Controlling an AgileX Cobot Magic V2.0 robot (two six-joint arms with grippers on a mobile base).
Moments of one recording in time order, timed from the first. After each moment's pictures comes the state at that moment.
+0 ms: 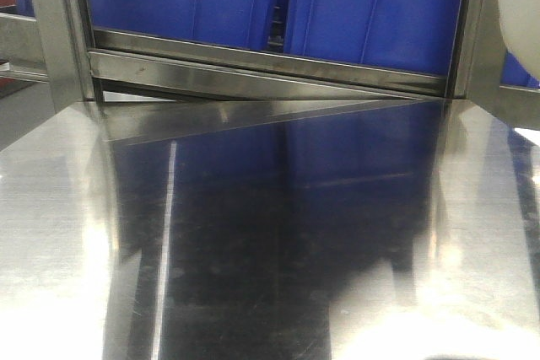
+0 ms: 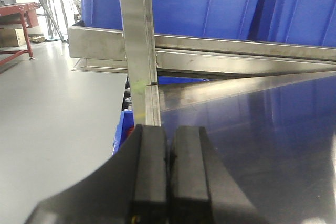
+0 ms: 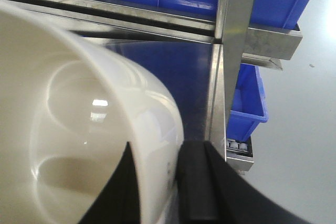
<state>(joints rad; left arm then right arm) -0.16 -0.01 0.01 -0.07 0.08 0.10 0.19 0.49 -0.57 -0.11 0.50 0.20</state>
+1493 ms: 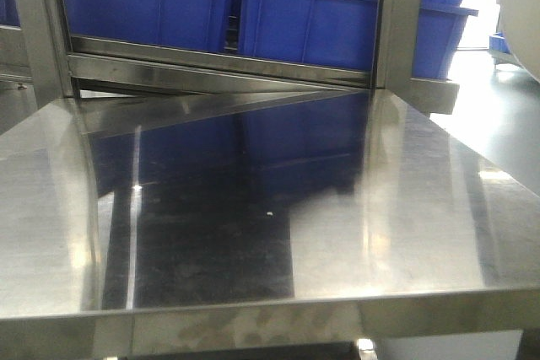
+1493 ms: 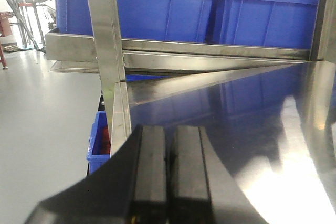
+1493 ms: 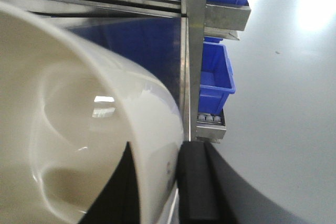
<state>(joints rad) -0.16 -0.01 0.01 -0.07 0.08 0.10 0.19 0.48 -0.57 -0.11 0.50 0.20</state>
